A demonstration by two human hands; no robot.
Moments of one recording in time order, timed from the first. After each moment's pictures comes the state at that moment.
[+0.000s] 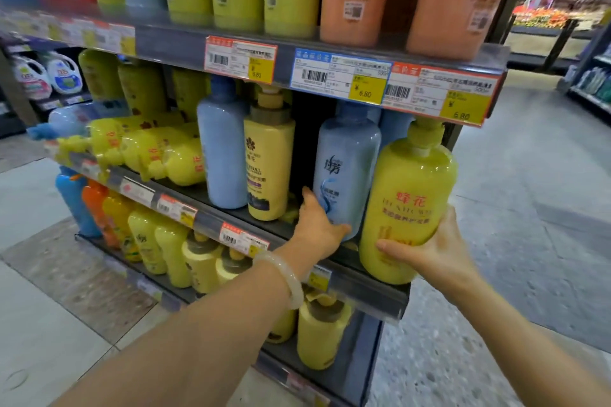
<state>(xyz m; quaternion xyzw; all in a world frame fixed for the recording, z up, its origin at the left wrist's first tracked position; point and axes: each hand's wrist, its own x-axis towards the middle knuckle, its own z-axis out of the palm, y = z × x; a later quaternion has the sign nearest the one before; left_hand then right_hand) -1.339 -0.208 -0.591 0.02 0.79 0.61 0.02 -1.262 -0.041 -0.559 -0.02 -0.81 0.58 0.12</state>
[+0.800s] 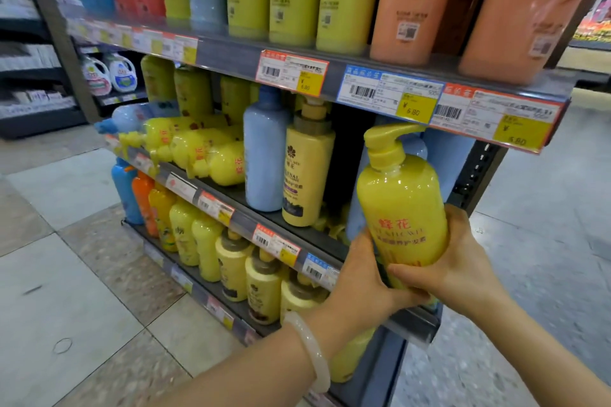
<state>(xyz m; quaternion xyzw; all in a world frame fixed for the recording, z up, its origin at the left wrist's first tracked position) -1.255 -0.199 -0.586 0.14 0.75 0.65 -0.02 -1.259 -0.067 -0.537 0.04 -0.90 0.41 0.11</state>
